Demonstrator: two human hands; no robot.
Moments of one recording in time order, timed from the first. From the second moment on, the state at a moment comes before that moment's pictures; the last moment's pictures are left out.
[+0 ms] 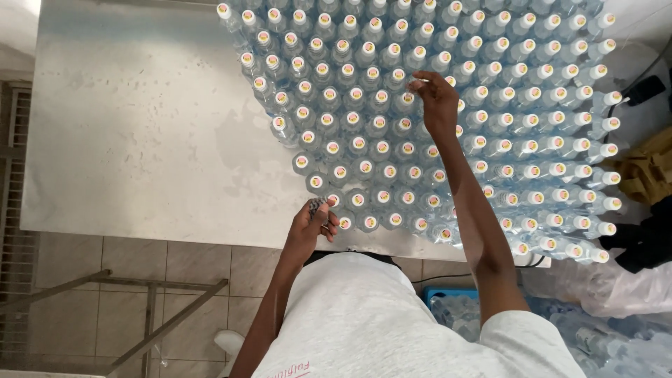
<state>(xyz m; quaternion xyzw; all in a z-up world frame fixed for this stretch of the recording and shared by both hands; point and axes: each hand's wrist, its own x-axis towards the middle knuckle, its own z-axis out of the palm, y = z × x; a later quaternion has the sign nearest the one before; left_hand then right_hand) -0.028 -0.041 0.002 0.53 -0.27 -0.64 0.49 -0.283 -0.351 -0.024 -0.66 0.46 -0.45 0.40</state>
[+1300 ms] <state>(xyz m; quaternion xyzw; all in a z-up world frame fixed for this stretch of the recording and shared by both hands) -0.020 -0.038 0.016 0.58 -0.21 -0.66 0.43 -0.295 -0.390 -0.078 -0.81 0.45 -0.35 0.15</state>
